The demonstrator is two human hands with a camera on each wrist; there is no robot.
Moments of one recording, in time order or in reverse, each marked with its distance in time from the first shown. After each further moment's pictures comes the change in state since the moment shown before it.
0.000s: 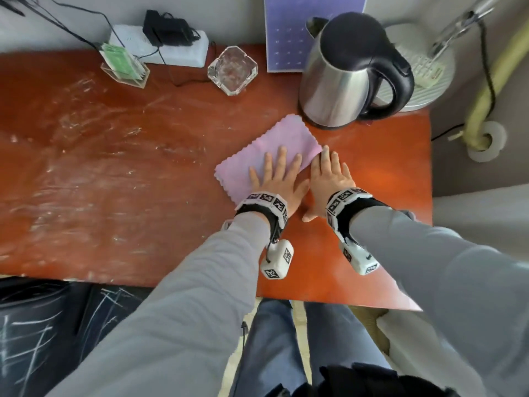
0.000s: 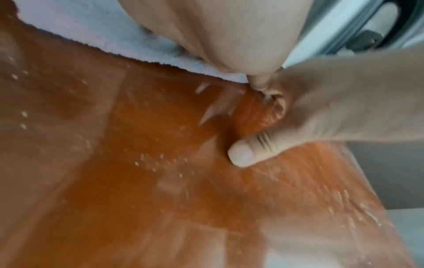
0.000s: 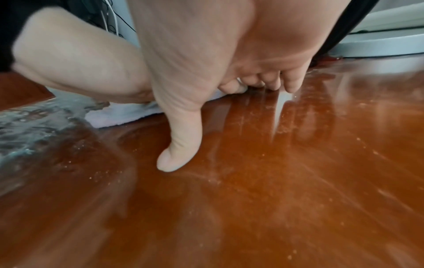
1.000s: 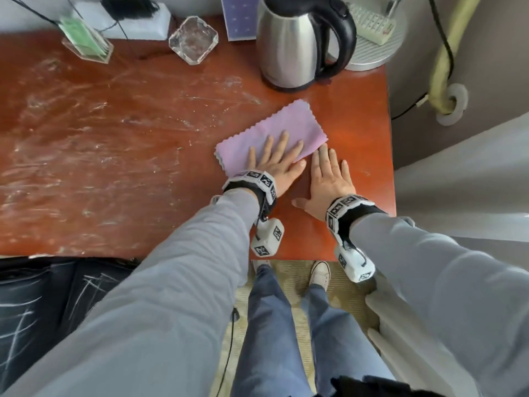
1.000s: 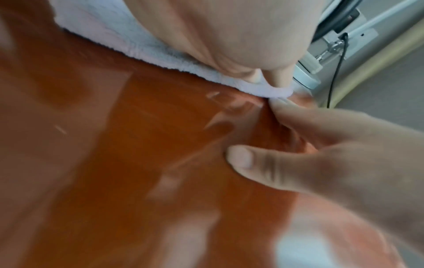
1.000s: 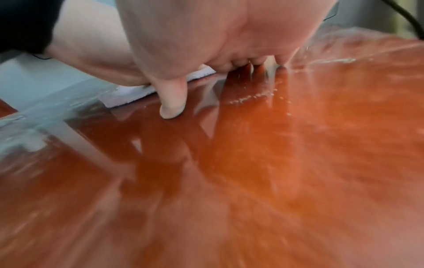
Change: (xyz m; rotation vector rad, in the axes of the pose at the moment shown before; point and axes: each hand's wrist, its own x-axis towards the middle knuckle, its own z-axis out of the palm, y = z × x) left_hand -0.029 0.058 0.035 0.033 -0.047 0.157; right_hand -0.064 0.060 0.096 0.190 0.165 -0.015
